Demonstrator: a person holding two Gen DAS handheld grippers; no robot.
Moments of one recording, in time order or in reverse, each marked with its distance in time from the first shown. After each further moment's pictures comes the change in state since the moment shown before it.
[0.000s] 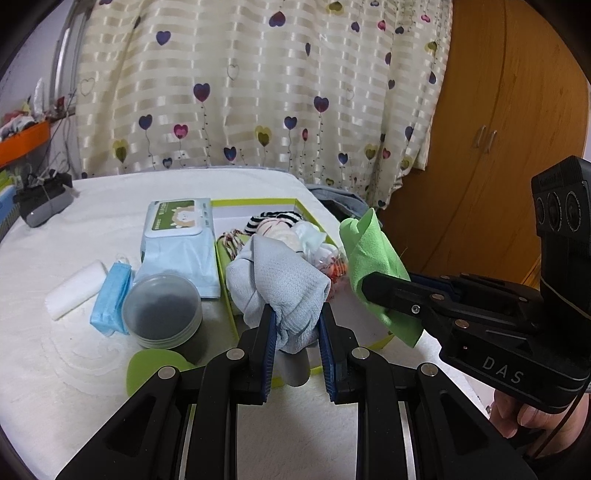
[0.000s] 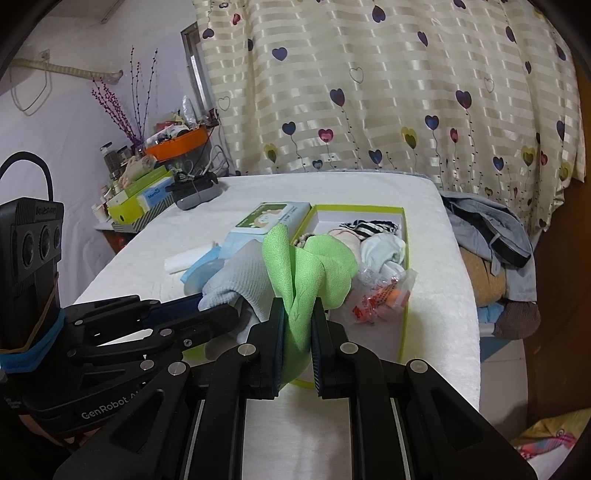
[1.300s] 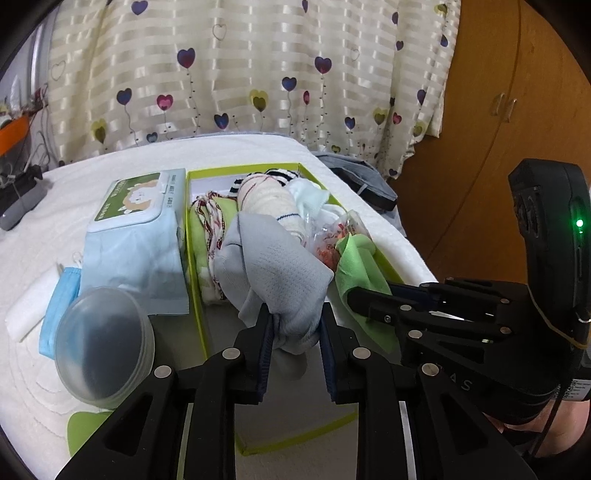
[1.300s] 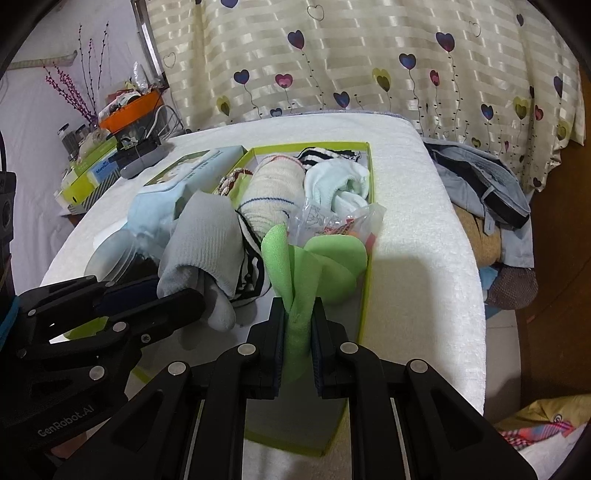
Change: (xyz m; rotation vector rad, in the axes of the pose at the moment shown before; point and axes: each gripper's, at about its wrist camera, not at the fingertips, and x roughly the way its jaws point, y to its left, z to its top) left arm 0.087 -0.004 0.007 0.035 0.121 0.035; right arm 0.080 -0.057 -0.010 0.058 0.176 -0.076
